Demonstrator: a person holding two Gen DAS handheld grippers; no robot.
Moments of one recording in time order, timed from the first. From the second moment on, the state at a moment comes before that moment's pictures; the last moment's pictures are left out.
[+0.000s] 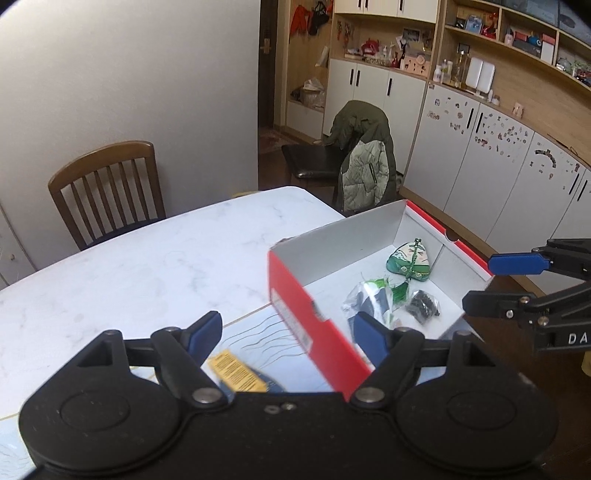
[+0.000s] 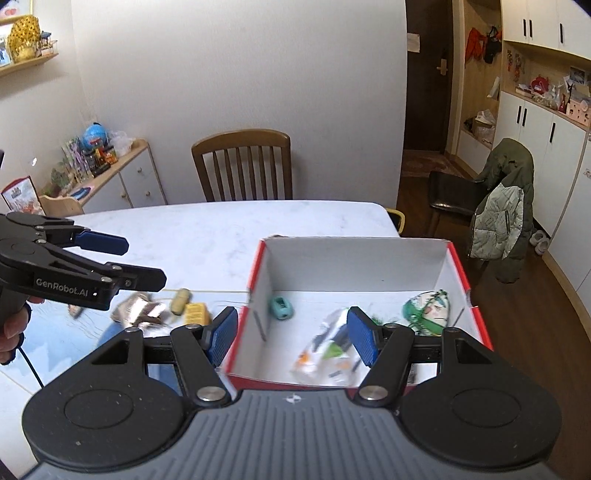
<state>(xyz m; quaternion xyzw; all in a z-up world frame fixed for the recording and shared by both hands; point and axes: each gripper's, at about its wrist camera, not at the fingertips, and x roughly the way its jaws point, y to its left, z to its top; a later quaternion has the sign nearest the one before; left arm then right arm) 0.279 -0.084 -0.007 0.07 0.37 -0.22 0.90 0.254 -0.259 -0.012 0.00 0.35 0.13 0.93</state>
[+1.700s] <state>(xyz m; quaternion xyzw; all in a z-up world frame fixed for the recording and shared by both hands) 0.274 0.223 -0.118 -0.01 0.40 -0.03 0.91 0.229 -0.024 -0.125 -0.03 0.44 0.17 0.88</state>
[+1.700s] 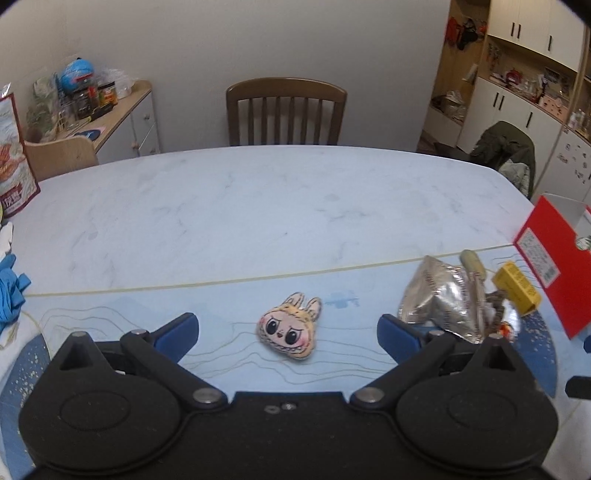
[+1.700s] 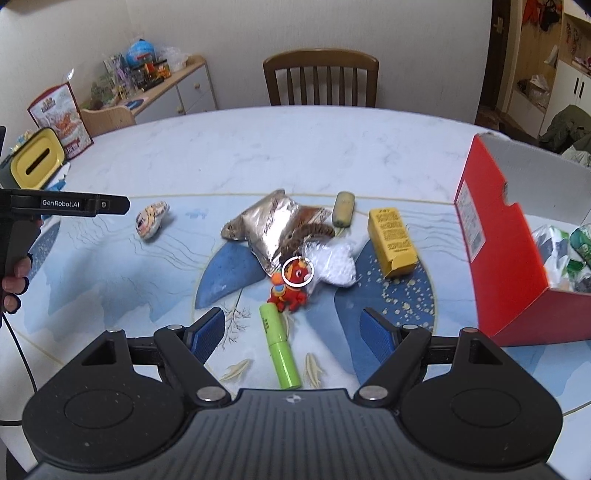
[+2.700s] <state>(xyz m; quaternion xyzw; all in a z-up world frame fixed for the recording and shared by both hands) 0.306 0.218 -0.178 0.05 0.42 -0.03 0.91 0.248 0.009 -0.184 -0.07 0.51 0.18 0.84</state>
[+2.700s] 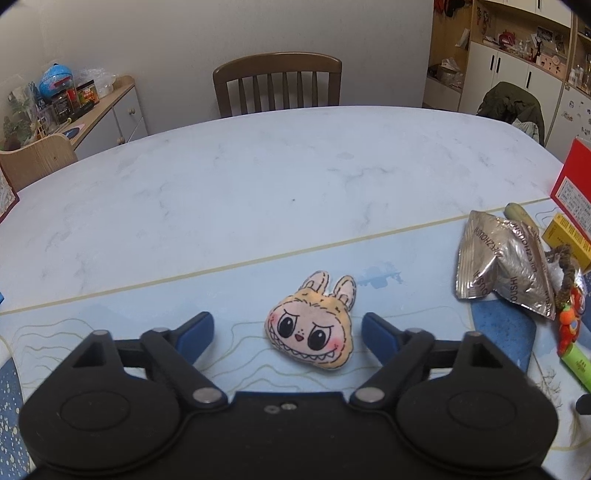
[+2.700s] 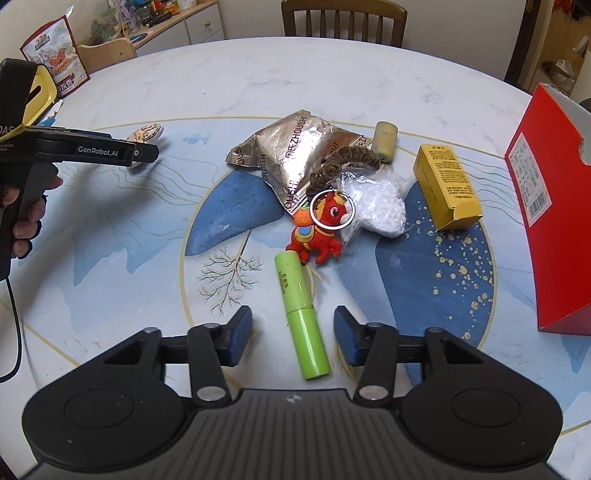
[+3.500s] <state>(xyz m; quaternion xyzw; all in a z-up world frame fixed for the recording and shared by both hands) 0.303 0.206 -0.174 0.04 0.43 -0.05 0.90 0.230 0.010 -0.179 -0.06 0.50 0.19 0.84</state>
